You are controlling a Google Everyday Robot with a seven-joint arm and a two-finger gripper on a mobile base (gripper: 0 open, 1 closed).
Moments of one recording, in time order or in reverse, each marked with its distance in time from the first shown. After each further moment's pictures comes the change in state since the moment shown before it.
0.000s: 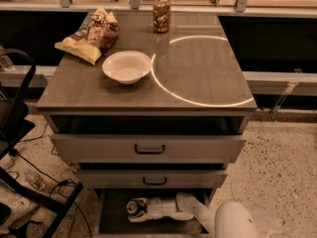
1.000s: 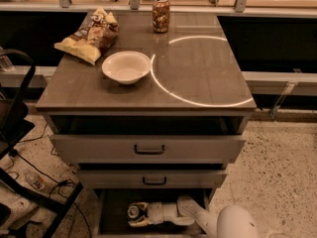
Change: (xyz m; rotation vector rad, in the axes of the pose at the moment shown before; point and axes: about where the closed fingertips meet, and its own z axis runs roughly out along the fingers) arm 0.010 0.021 -0.001 -0.007 -0.012 0.025
